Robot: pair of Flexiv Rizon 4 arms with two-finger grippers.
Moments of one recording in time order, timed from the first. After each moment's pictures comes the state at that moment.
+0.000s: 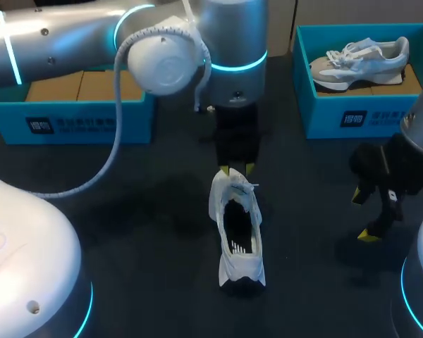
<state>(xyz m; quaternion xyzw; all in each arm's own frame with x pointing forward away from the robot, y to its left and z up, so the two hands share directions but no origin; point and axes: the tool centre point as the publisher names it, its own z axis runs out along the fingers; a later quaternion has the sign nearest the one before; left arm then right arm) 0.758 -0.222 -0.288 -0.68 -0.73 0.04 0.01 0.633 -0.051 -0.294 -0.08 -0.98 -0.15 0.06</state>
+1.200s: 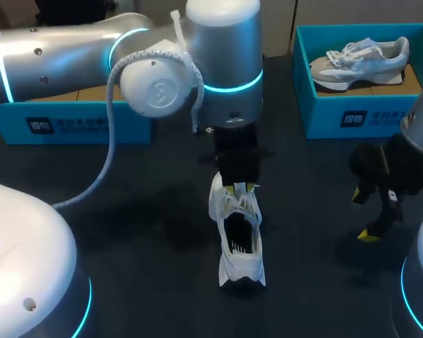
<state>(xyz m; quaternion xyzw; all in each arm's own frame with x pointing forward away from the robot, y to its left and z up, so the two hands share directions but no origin) 0.719 -0.228 -0.294 -0.68 -0.73 0.07 0.00 0.633 -0.051 -0.294 -0.08 -0.98 -0.15 0.06</state>
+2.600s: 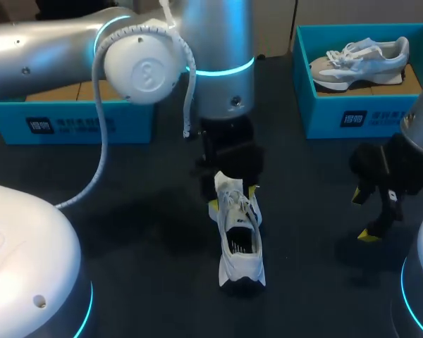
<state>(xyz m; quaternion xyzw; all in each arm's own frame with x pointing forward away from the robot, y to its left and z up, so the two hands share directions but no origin) 0.664 -0.202 -0.263 -0.52 -0.84 0.10 0.09 0.633 -0.051 -0.294 -0.08 -0.98 -0.15 0.06</state>
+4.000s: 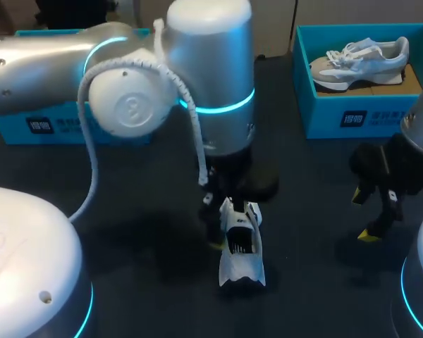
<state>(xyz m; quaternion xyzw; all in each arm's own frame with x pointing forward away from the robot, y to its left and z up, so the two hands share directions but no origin) 0.603 -0.192 -0.266 -0.19 -0.98 0.07 0.08 0.633 -0.051 -0.294 -0.08 -0.98 -0.15 0.06</state>
